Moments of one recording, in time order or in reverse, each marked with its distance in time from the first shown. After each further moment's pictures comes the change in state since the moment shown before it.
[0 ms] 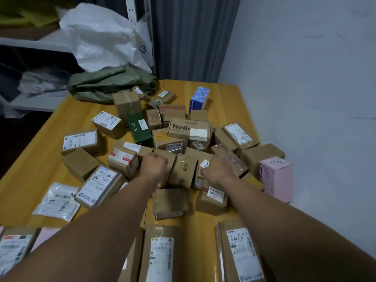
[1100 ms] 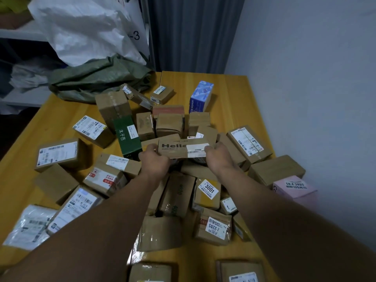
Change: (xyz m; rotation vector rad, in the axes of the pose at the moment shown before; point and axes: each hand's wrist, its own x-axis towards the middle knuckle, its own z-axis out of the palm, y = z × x) left_hand 0.126 0.040 0.065 0.161 0.082 0.083; right_hand 0.155 -0.024 -0.025 0.577 0.024 0.063
